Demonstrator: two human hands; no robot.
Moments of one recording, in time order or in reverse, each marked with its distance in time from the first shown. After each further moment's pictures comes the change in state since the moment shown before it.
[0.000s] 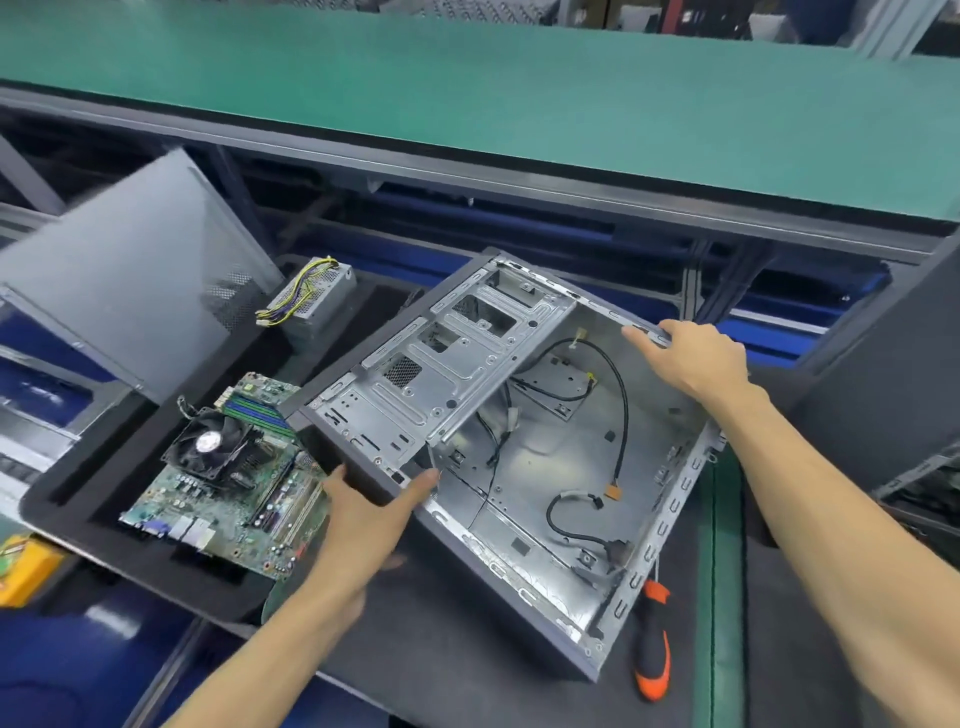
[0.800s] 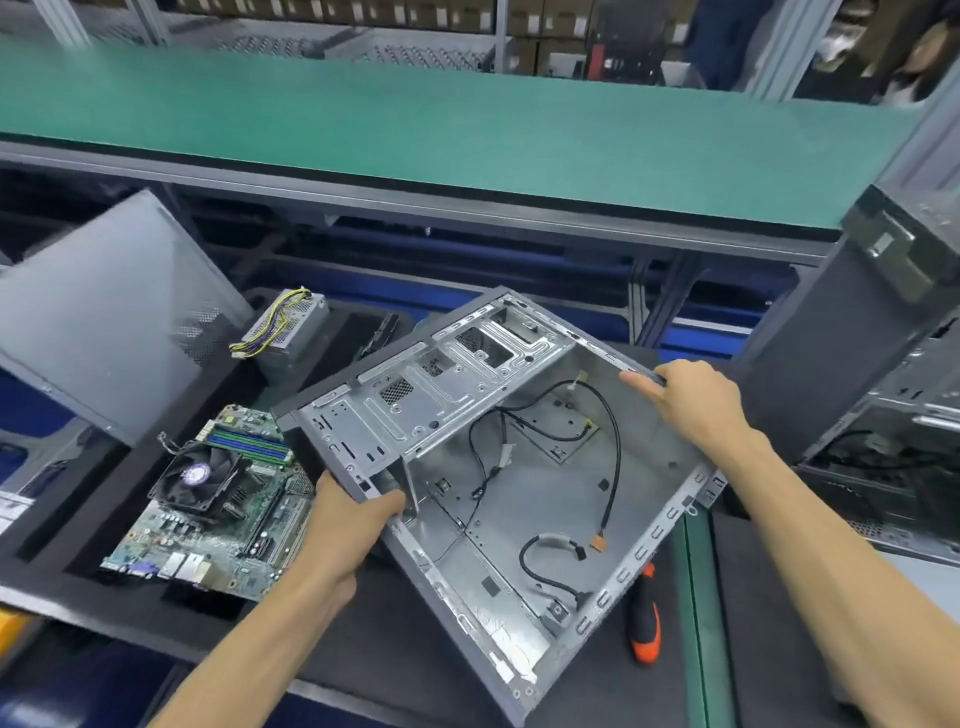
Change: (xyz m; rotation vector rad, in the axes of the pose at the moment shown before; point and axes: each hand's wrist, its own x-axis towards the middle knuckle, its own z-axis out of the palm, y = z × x) left_hand 0.009 0.009 -0.023 -0.038 -0.110 0.084; right_hand -0.086 0.014 -0.026 0.021 0.053 -0.036
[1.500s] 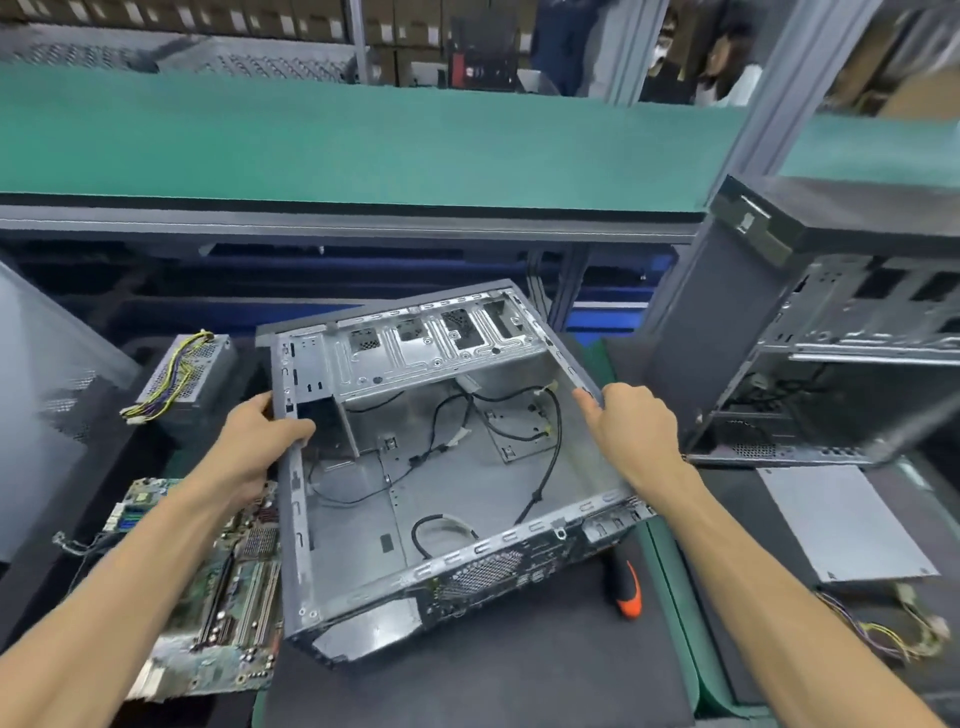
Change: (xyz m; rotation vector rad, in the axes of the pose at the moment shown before) left_hand 0.135 0.077 -0.042 0.261 -0.195 0.188; right_hand -0.082 -0.063 -0.006 -0.012 0.083 0.321
